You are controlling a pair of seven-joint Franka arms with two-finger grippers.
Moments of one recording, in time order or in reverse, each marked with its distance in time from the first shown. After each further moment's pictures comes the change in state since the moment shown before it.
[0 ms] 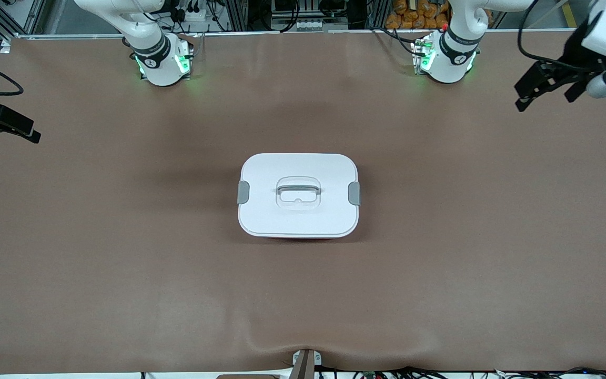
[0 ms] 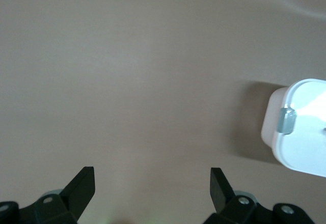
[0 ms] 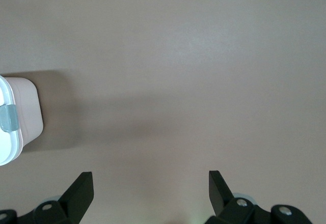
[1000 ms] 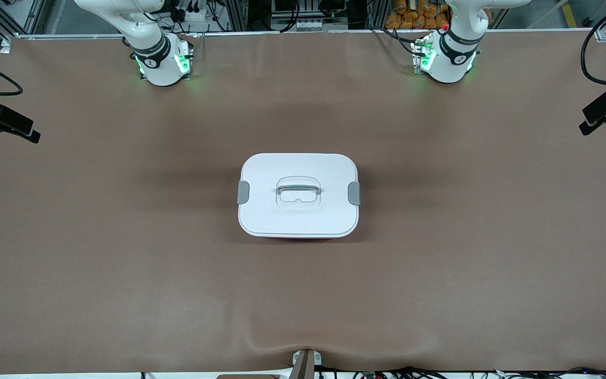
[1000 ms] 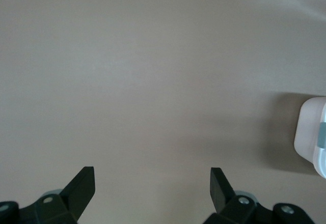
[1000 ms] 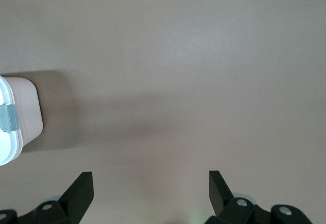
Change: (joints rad) left arm 0.172 0.114 -0.007 0.115 -0.019 0.017 0.221; right arm 0.000 0.000 -0.001 0.000 0.000 -0.001 0.000
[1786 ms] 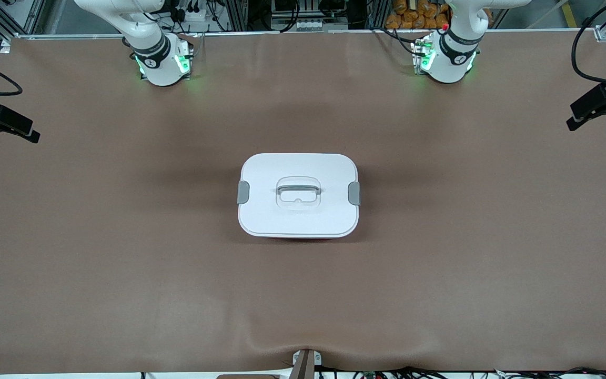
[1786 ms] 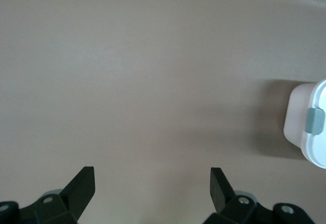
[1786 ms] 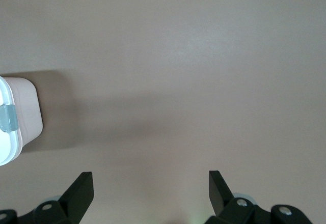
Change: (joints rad) left arm -0.010 0.011 -0.004 0.010 -0.039 -0.052 0.000; right arm 0.000 0.000 -0.002 0.000 0.000 -0.001 0.000
